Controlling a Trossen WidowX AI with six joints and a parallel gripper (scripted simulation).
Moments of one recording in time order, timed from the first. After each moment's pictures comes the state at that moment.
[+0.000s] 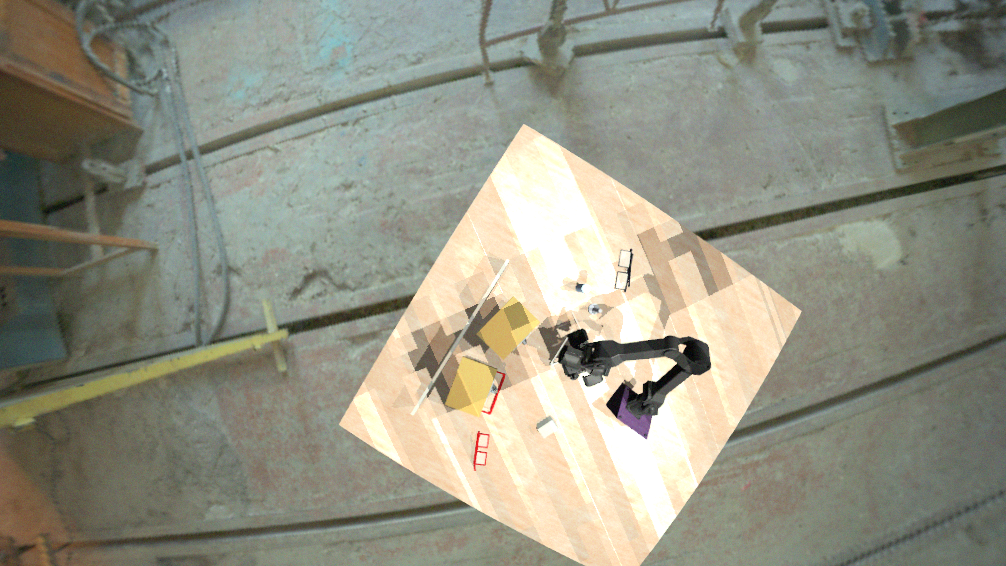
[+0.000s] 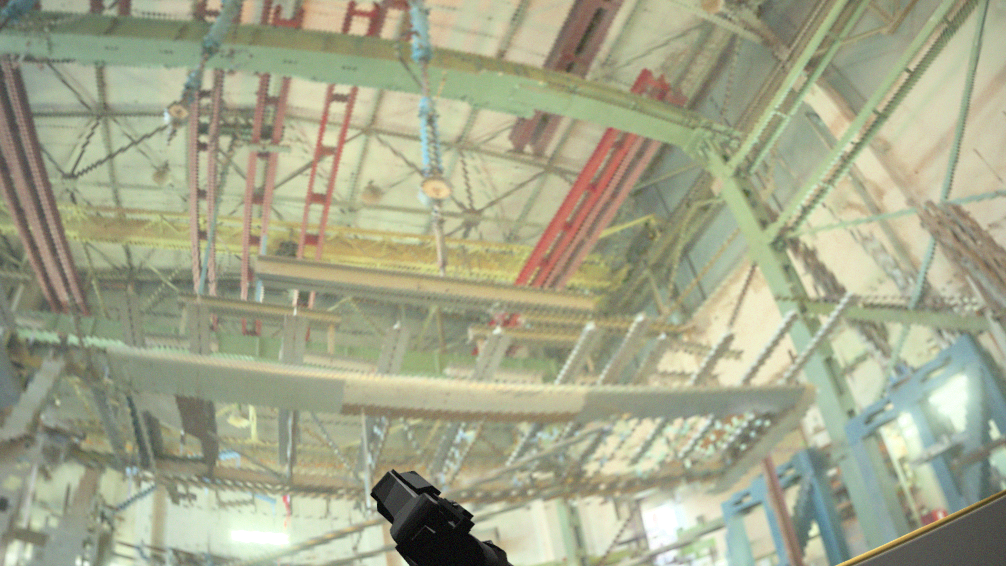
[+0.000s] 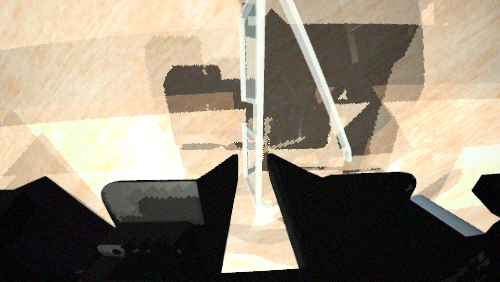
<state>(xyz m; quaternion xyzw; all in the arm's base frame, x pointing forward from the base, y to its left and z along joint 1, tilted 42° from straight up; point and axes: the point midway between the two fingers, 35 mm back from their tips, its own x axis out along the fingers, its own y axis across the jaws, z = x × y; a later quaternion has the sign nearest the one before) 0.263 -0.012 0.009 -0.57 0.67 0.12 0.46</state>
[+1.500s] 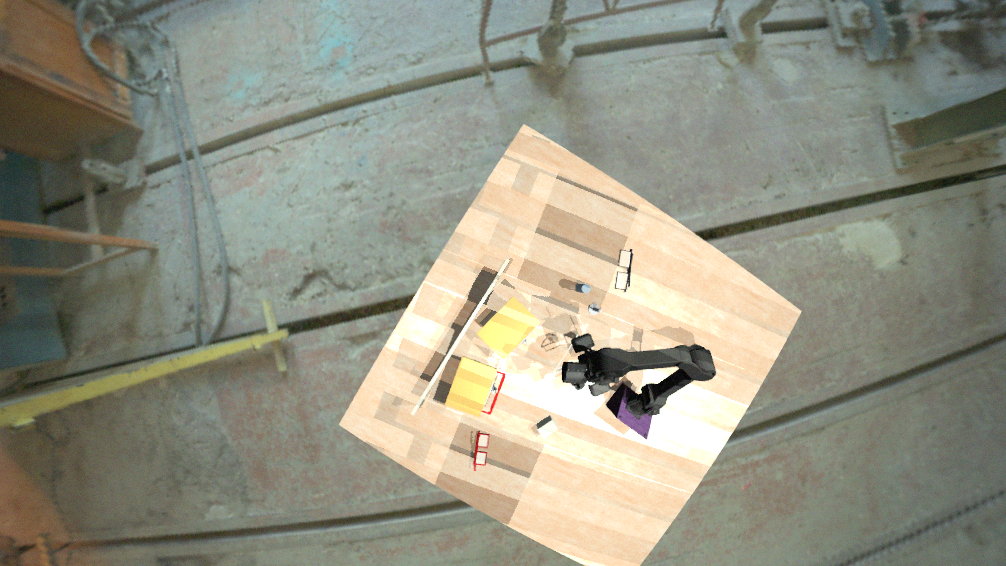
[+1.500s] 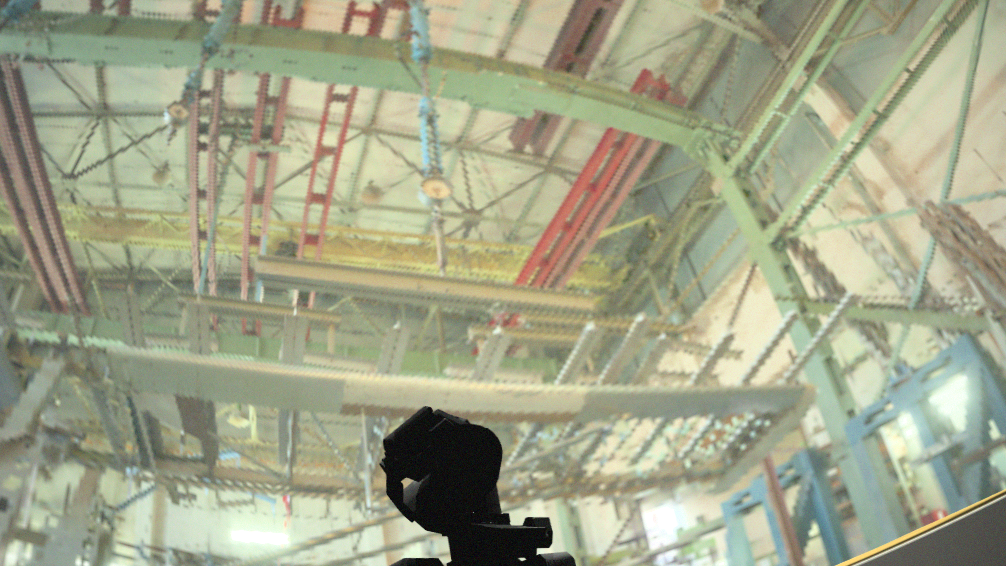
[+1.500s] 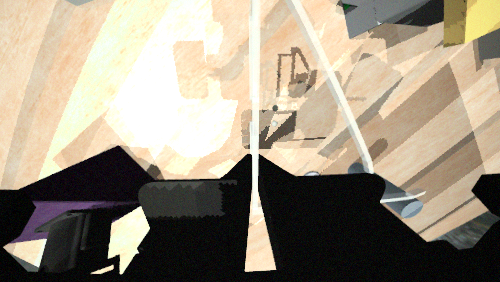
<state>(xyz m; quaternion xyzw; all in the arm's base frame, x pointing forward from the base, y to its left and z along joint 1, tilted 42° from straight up) 0.258 0.054 0.078 -0.58 0.67 0.12 0.45</state>
